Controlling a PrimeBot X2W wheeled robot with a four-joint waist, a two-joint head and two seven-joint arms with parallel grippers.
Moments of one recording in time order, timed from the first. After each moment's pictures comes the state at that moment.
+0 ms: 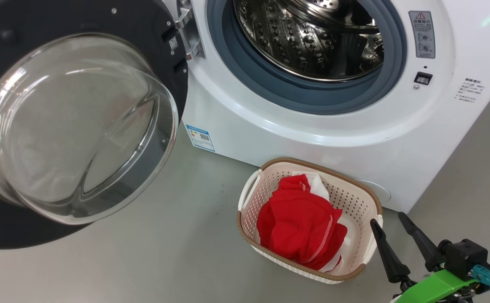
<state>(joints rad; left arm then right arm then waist) -0.55 0.40 0.62 0.38 -0.58 -0.13 -0.26 -0.02 -0.20 0.18 0.28 0.47 0.13 -0.26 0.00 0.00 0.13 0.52</state>
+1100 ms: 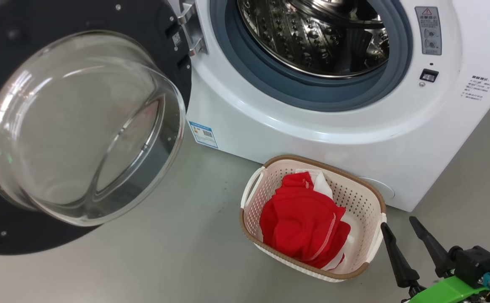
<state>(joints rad) -0.69 0.59 0.40 0.83 -1.12 -0.12 0.68 0.03 -0.20 0.12 0.24 0.44 0.13 -0.26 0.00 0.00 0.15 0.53</state>
